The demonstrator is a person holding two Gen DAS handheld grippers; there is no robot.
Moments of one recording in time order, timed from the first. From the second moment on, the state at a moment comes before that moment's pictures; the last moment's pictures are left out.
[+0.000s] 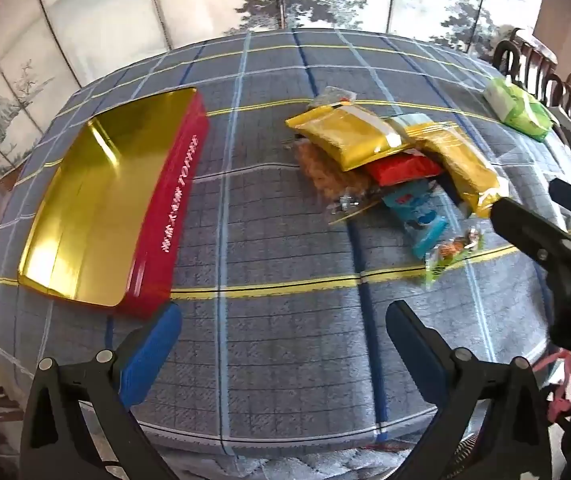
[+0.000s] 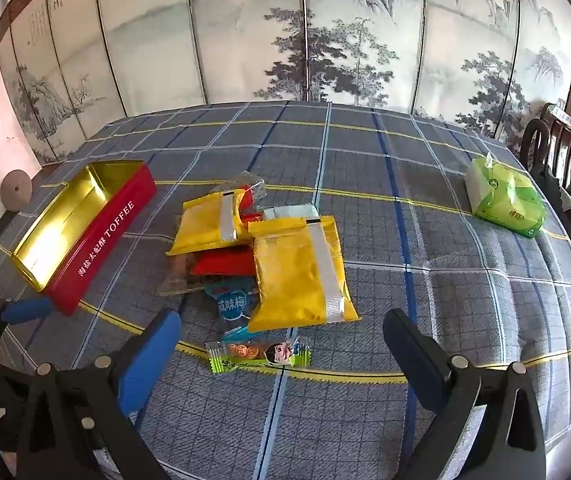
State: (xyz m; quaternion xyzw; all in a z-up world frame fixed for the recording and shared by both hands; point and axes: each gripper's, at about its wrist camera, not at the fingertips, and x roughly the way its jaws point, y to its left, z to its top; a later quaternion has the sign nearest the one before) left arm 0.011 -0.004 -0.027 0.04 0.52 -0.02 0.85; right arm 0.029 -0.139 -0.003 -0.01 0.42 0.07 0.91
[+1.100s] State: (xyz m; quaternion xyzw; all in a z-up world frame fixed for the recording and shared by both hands) left arm 0.014 0.007 -0.025 0.04 0.52 0.00 0.86; right arm 0.032 -0.130 -0.002 -0.01 0.42 0.09 0.90
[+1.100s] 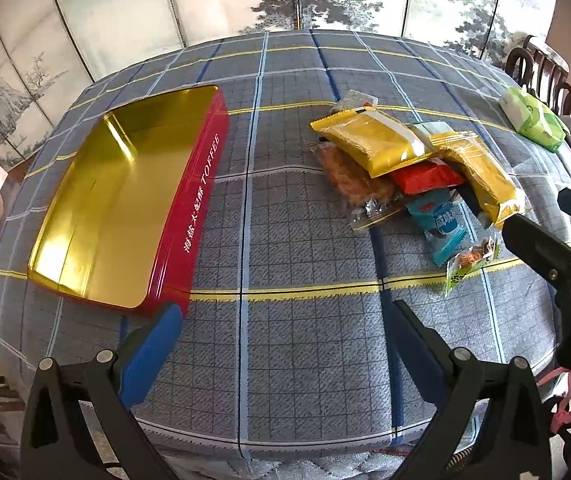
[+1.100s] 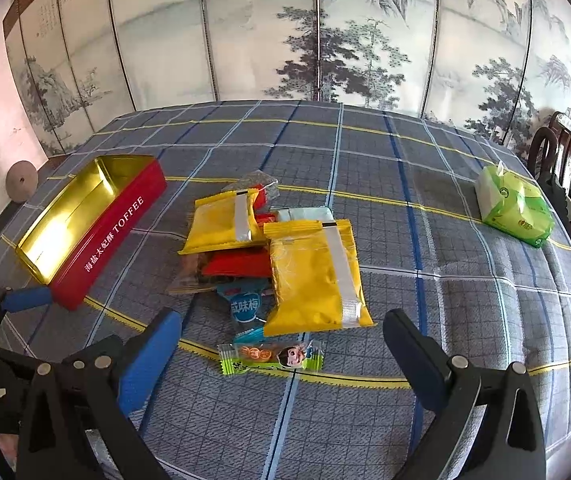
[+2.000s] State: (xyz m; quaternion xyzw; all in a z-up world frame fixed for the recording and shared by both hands) left arm 0.019 0.017 -0.029 0.03 0.52 0.01 0.85; right arm 0.047 -0.138 -0.015 -0.03 0.41 0.10 0.91
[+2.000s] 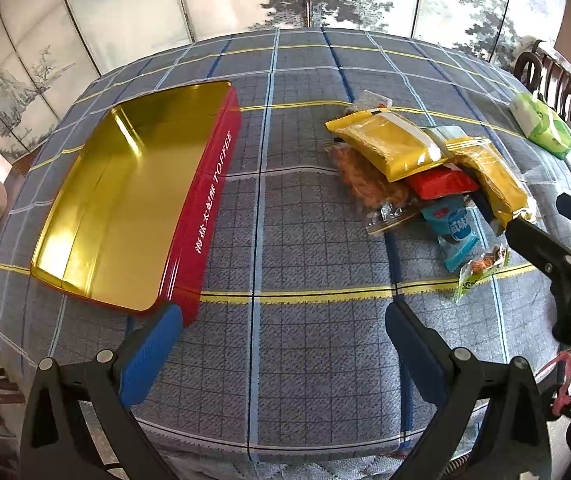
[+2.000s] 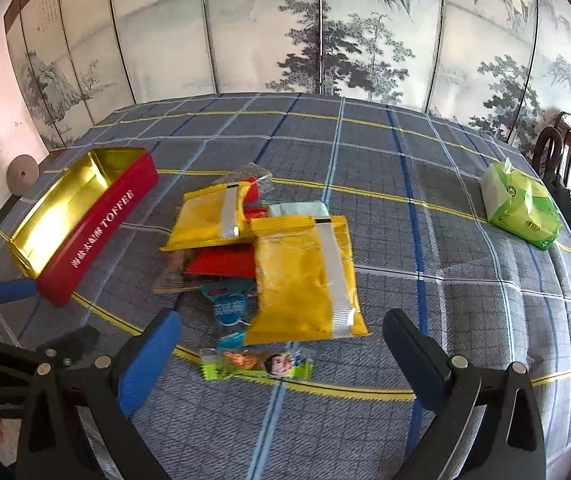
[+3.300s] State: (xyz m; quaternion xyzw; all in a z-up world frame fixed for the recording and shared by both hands) left arm 0.060 0.006 -0.028 0.04 0.52 0.02 0.85; right arm 0.097 -0.163 -0.036 0.00 0.45 0.16 0.88
